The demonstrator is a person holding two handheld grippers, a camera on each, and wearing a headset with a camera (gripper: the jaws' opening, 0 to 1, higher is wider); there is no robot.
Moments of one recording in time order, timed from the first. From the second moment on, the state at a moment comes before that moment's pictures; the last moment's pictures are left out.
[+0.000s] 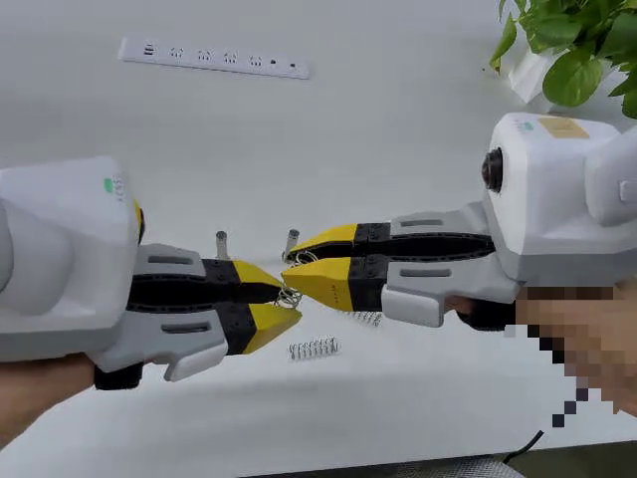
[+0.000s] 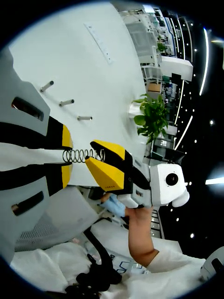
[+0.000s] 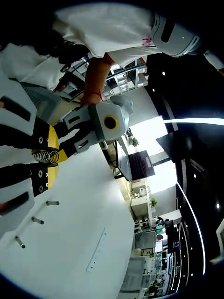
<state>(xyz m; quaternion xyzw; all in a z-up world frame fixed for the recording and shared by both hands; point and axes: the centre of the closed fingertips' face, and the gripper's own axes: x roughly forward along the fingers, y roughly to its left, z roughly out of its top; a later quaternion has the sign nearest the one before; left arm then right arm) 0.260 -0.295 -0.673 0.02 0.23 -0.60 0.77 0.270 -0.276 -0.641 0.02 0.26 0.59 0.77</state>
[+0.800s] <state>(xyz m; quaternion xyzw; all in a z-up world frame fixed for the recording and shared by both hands) 0.259 -0.297 -0.671 0.03 0.23 -0.61 0.76 0.267 -0.293 -0.634 -0.10 0.29 0.63 0.72</state>
